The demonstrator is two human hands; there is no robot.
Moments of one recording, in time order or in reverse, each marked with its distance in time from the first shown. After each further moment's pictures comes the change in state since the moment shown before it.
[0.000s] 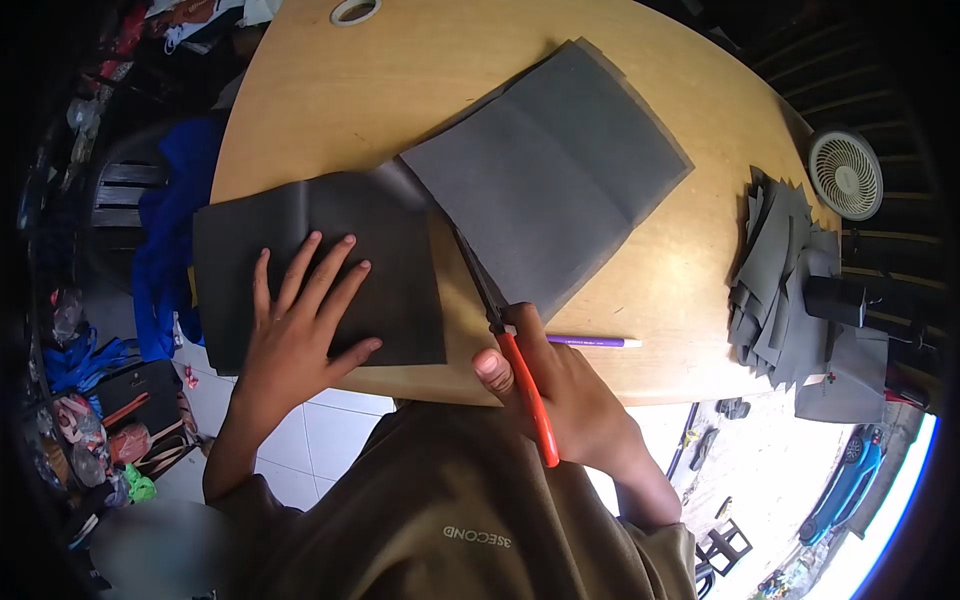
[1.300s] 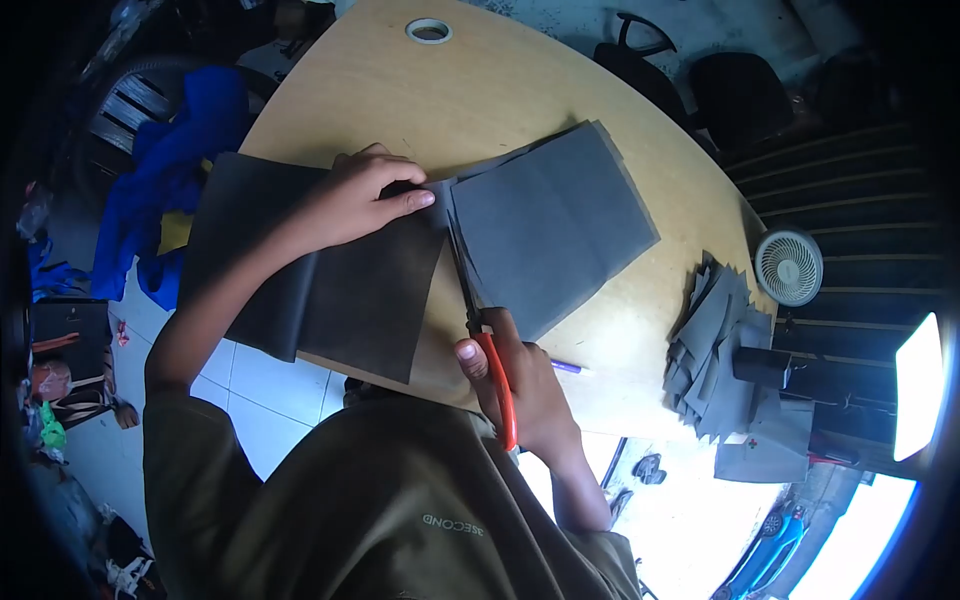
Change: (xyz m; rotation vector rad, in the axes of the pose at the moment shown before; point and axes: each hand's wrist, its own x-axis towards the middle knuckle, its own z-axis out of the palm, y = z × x) left_hand 0.102 -0.045 0.011 -0.628 0.270 0.056; right_hand 0.007 -0.006 0.023 -0.208 0.209 -0.244
